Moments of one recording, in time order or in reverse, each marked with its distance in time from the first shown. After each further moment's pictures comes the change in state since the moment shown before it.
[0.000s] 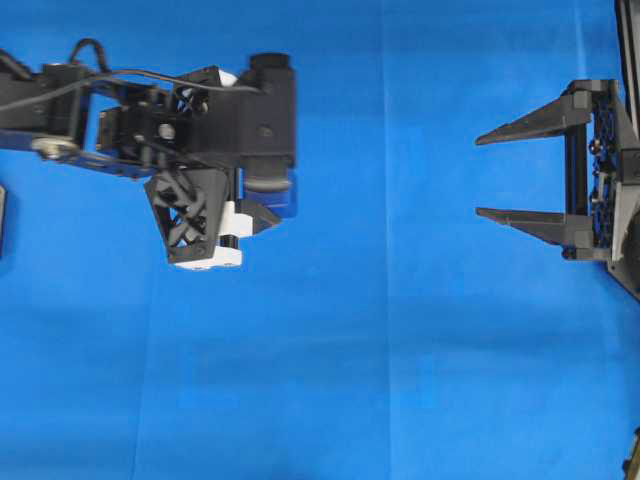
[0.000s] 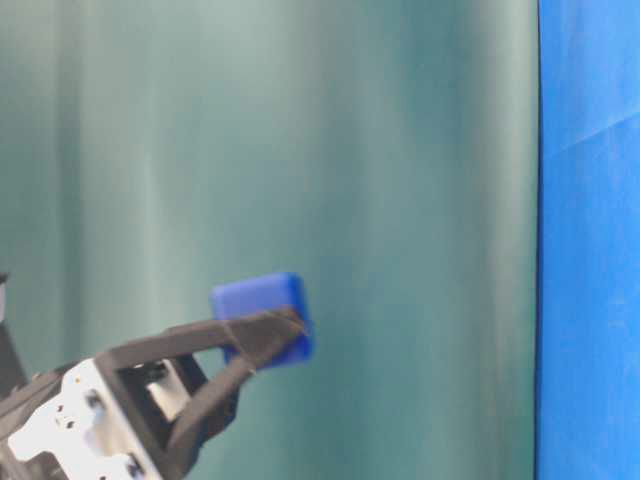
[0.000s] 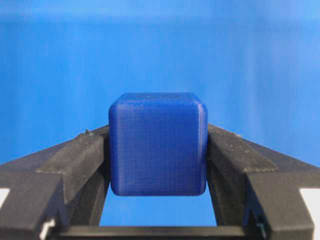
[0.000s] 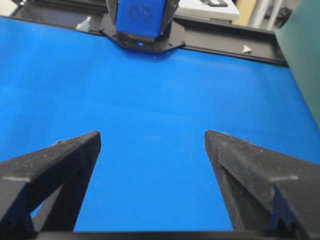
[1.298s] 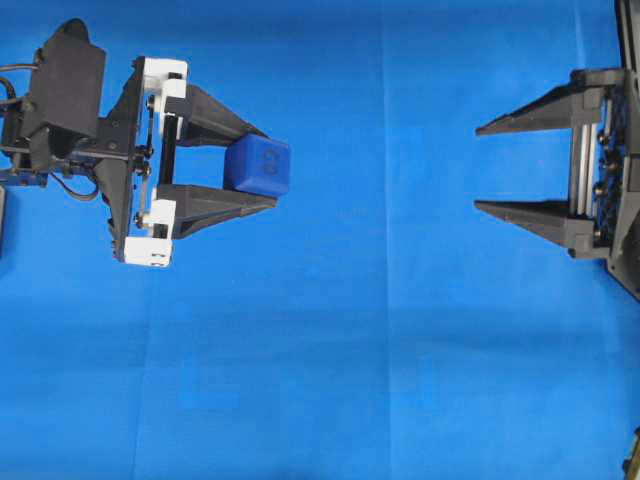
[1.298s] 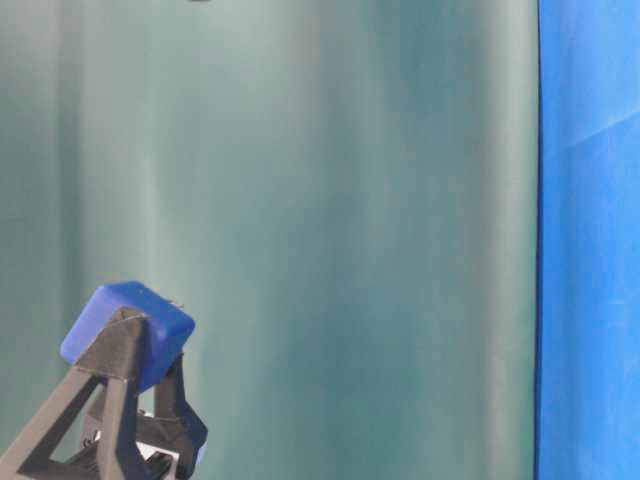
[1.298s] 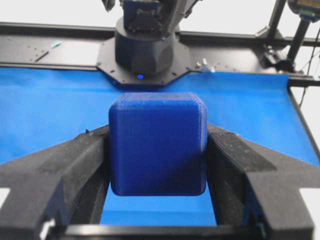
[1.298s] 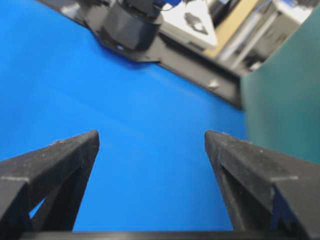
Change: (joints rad) left arm -0.002 -0.222 0.425 -0.008 -0.902 -0.002; right arm 0.002 -0.005 -0.123 -0.235 0.144 -0.212
